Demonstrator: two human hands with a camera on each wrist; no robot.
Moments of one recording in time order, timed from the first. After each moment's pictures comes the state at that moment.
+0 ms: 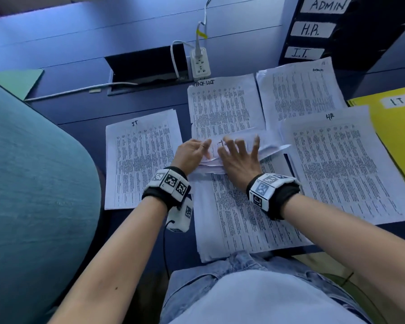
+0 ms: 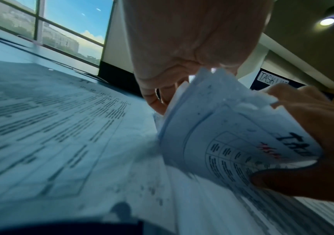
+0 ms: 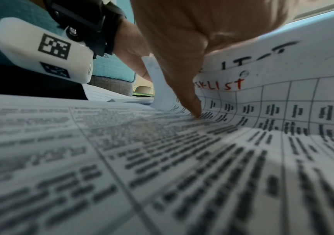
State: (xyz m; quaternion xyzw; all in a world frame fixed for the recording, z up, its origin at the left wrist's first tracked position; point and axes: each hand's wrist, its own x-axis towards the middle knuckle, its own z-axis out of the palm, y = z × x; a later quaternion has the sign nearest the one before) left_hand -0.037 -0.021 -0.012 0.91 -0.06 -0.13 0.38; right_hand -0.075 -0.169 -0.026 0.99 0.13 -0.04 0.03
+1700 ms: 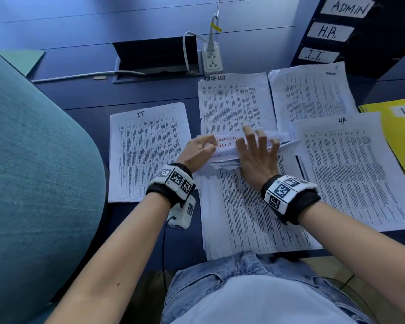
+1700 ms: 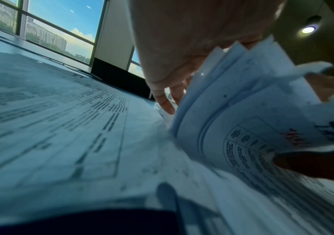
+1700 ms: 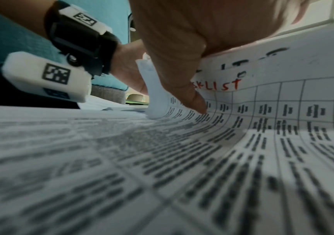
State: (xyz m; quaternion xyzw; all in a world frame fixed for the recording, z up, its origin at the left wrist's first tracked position) left_hand -0.042 -0.008 -0.006 0.87 -0.09 -0.18 0.46; right_hand -0.073 -0.172 -0.034 0.99 0.09 0.10 0.01
